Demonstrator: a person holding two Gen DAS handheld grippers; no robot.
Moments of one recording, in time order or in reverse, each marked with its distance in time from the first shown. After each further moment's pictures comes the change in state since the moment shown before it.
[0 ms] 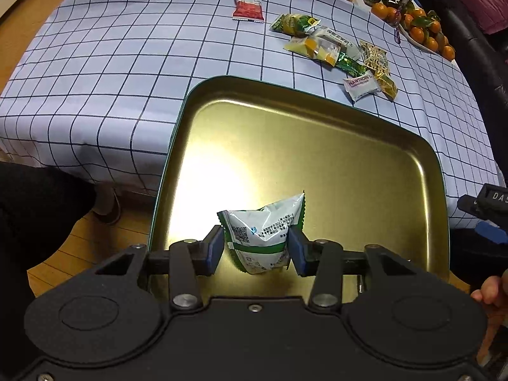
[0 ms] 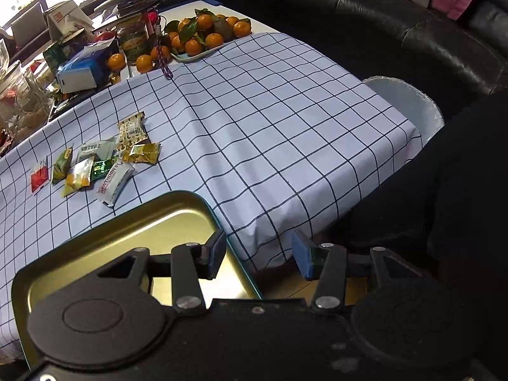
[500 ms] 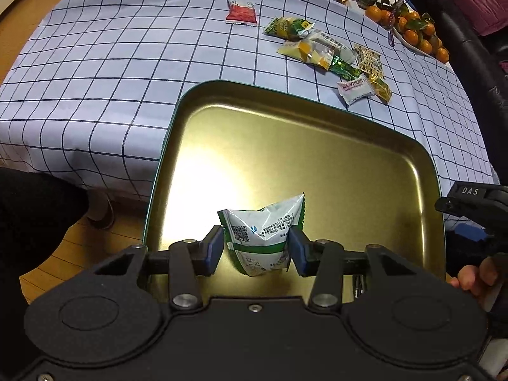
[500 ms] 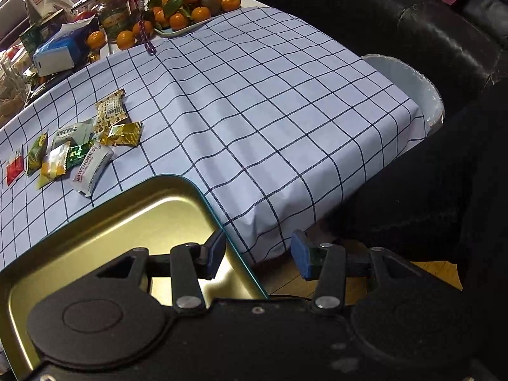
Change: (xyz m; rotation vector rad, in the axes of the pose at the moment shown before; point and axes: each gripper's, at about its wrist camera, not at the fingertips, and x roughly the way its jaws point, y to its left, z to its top) left arm 0.001 -0.002 0.001 0.008 -0.035 -0.017; right arm 0.030 0.013 0.001 0.021 0.059 -0.066
